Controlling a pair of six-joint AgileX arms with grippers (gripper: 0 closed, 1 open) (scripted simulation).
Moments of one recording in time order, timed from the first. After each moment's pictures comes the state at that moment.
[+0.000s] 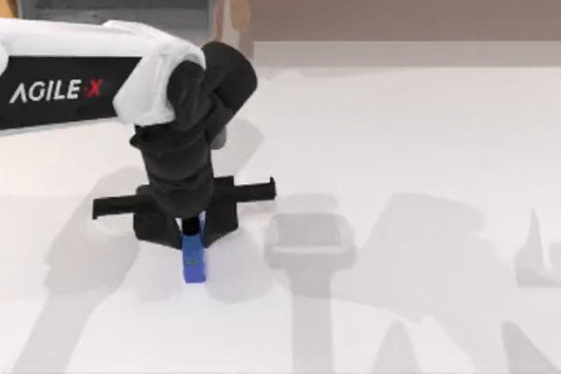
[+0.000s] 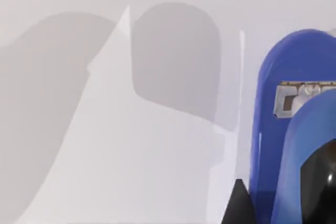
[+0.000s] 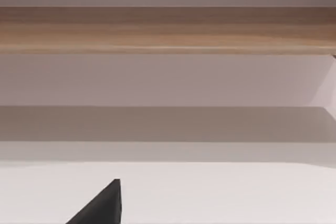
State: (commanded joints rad) left arm -0.55 1.94 1.26 -0.90 0.00 -0.65; right arm 0.00 0.00 0.00 0.00 0.00 0.00
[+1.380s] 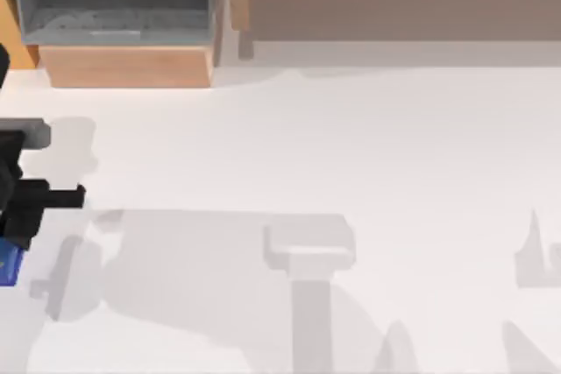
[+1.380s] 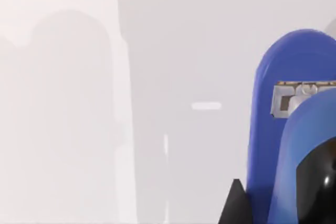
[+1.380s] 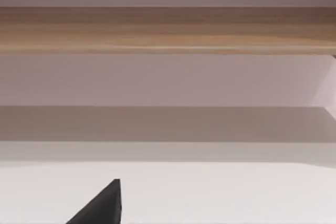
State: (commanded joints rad) left arm -0.02 1.67 1.02 -0.91 0.00 0.00; right arm 0.00 0.00 0.00 0.00 0.00 0.00
